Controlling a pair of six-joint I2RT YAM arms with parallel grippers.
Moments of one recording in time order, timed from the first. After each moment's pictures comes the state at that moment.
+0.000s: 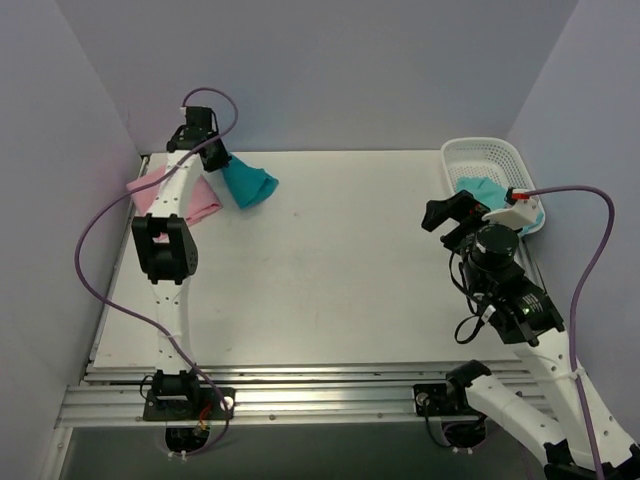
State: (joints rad) left arm -0.09 2.40 2.37 -0.71 -0.05 -0.46; right arm 0.43 0.76 0.98 -0.43 0.51 0.65
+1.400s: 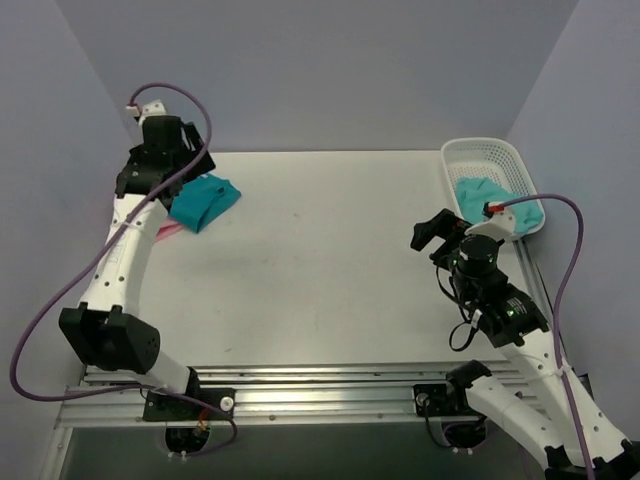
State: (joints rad) left arm -0.08 1.59 1.75 -0.74 -0.33 -0.45; right arm 0.43 0.72 0.83 -0.43 0.43 0.65
